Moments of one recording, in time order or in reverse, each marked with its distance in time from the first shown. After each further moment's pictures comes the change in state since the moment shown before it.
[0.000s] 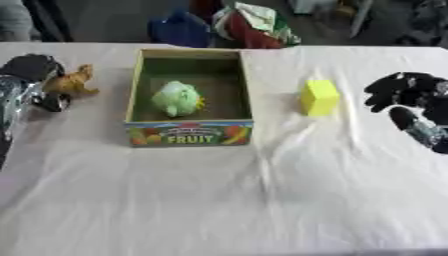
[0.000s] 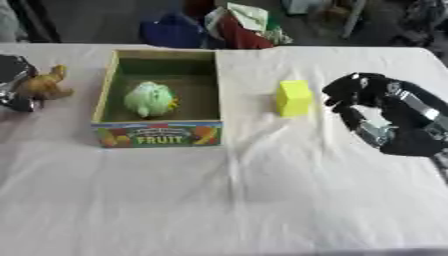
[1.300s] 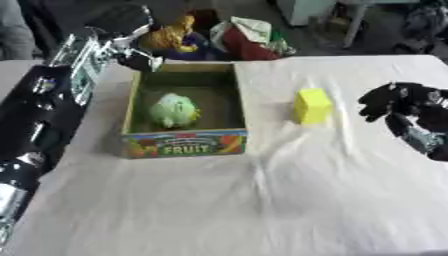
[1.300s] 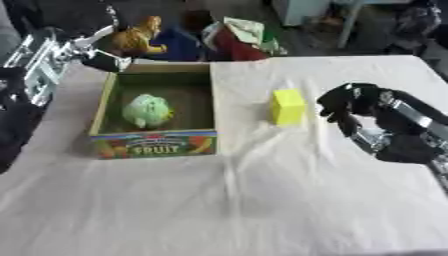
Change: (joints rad) left arm -0.140 -0.248 -0.149 -0.197 0.092 -0.105 -0.100; right arm -0.021 0.012 0.025 0.008 -0.006 0.004 0.038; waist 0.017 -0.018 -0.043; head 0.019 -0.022
